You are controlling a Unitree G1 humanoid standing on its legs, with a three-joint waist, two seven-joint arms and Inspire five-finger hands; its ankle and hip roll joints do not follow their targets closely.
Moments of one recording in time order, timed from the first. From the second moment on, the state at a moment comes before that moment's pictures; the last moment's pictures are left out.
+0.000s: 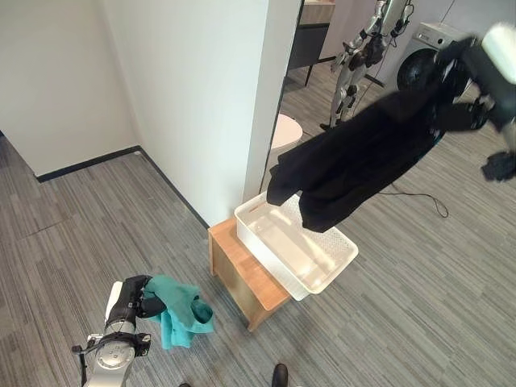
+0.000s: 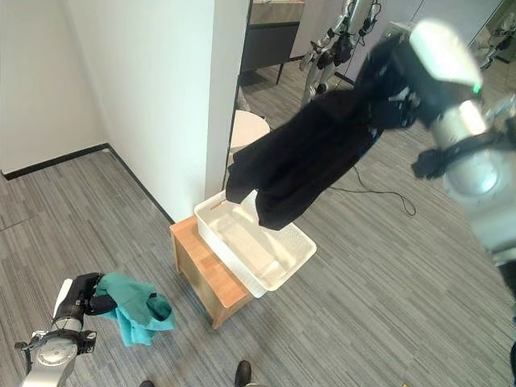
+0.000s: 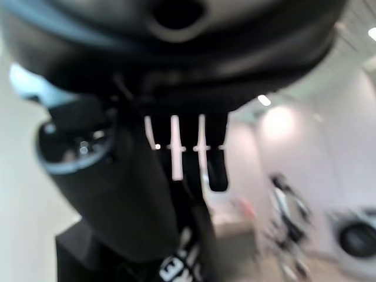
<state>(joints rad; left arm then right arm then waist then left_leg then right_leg) 0.18 0.42 0.07 0.35 -0.02 -0.01 0.16 -0.52 -1.27 0.20 0.10 0.00 -0.04 -0.10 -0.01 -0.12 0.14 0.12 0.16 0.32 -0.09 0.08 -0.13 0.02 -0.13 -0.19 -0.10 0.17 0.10</state>
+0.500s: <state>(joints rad) 0.17 0.39 0.03 0.42 -0.02 0.00 0.16 -0.58 -0.83 0.37 0.30 -0.06 0.05 -0.08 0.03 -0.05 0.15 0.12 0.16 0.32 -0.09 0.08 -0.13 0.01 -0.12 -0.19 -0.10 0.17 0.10</state>
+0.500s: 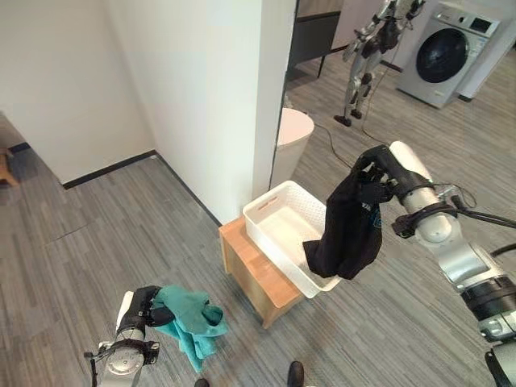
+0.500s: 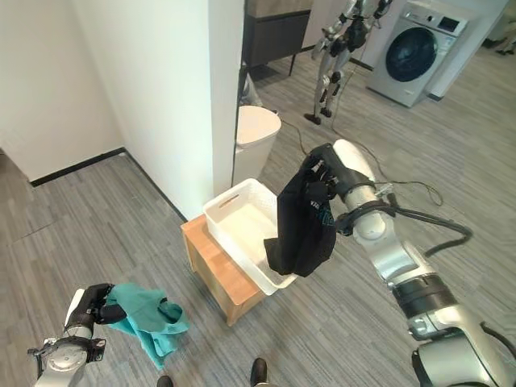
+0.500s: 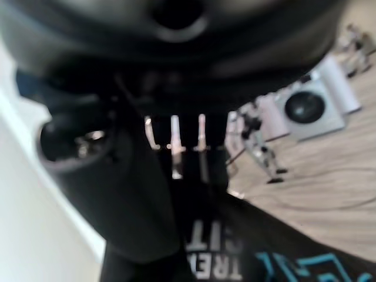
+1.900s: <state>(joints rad) 0.17 0.40 0.14 0.45 -0.16 0.02 0.16 -0.11 -1.13 -0.39 0.22 0.18 -0.01 -0.16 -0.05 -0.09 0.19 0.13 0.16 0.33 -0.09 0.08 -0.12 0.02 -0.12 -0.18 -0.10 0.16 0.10</state>
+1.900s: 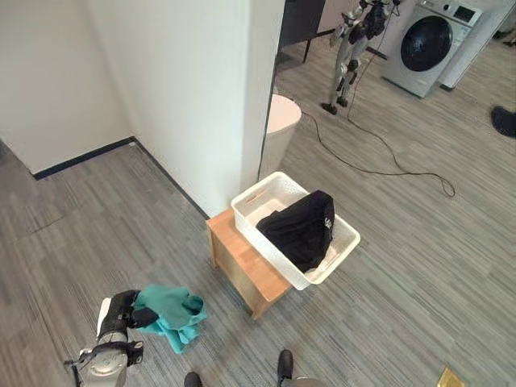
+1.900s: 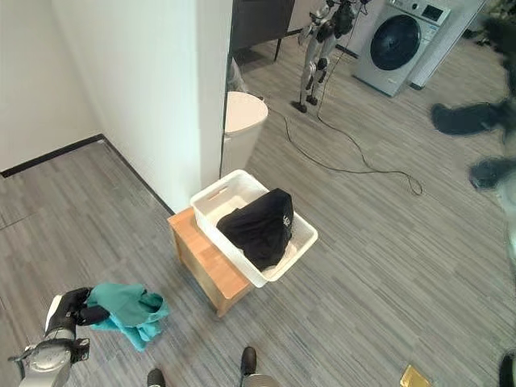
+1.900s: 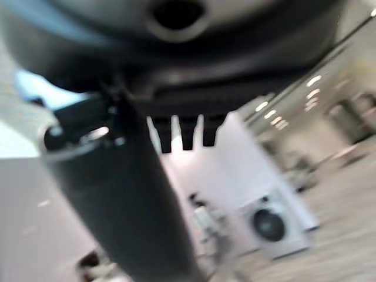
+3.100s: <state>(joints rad) -0.75 0.93 -0.40 0.33 0.25 -0.11 0.32 0.11 -0.31 0.15 1.23 -0.02 0.05 -0.08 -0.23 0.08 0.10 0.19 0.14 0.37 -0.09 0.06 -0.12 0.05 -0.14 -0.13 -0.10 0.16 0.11</state>
